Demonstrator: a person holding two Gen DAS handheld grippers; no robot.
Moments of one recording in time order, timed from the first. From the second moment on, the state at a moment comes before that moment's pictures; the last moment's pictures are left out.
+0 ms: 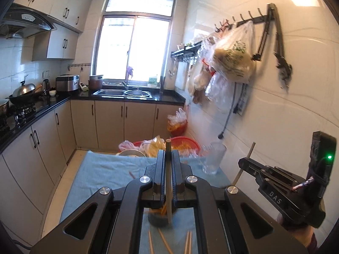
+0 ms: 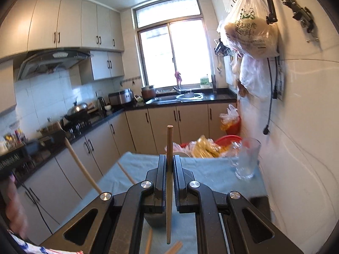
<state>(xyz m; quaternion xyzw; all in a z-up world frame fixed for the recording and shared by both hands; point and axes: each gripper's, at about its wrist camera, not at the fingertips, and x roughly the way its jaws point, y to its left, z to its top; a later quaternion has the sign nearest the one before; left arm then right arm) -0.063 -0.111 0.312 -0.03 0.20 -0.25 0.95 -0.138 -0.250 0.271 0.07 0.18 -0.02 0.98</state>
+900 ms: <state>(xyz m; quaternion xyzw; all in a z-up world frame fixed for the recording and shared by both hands) 0.030 -0.145 0.254 -0.03 0.26 -0.21 0.94 -0.015 -0.275 0.177 0.17 0.25 -0.01 0.95</state>
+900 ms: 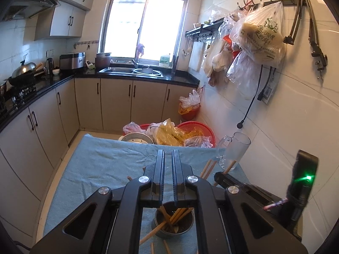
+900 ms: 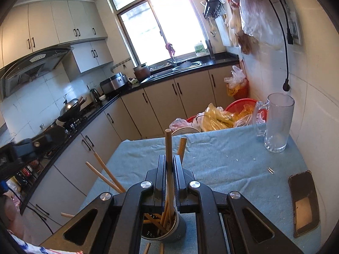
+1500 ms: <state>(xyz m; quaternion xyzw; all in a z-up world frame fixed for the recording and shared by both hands) -0.082 -0.064 0.292 -0.04 0.19 -0.18 0.96 -0.078 -0.265 0.207 0.16 0.22 -0.02 0.96</state>
